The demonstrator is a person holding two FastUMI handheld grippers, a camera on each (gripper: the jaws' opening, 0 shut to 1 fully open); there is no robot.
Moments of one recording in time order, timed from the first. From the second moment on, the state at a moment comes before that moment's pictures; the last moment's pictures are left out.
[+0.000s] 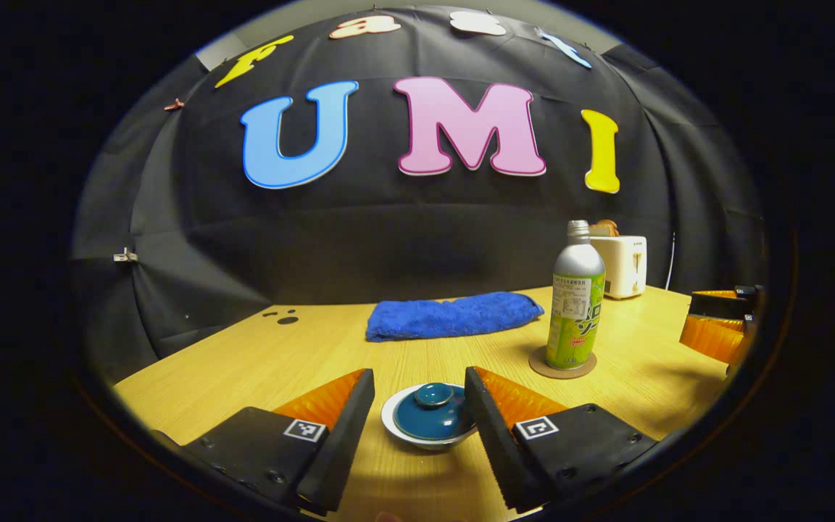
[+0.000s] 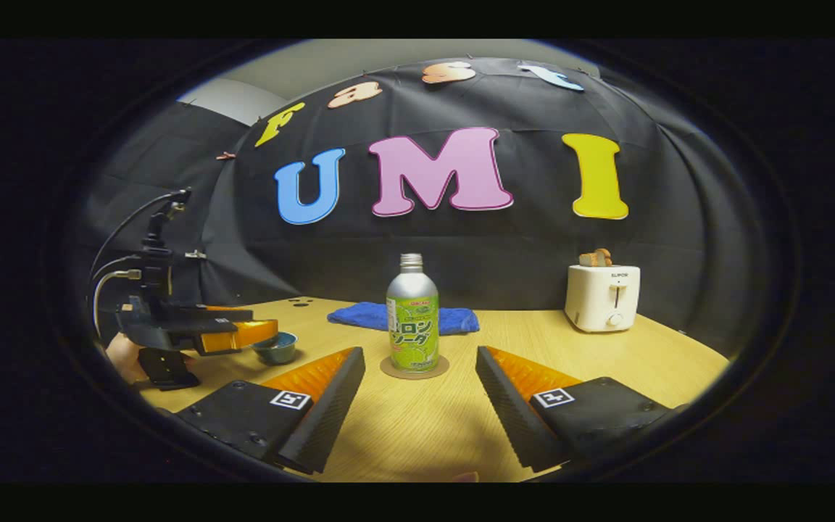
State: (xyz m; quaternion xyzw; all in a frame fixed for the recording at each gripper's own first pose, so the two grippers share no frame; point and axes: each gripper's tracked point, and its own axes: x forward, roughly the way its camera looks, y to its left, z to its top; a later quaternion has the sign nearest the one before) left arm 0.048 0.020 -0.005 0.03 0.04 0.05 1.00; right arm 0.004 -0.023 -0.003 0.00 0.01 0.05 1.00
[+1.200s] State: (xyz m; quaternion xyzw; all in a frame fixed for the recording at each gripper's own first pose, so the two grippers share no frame) left arm 0.028 0.015 0.004 0.00 0.00 0.05 1.00; right arm 0.004 -0.025 -0.003 0.00 0.00 0.04 1.00
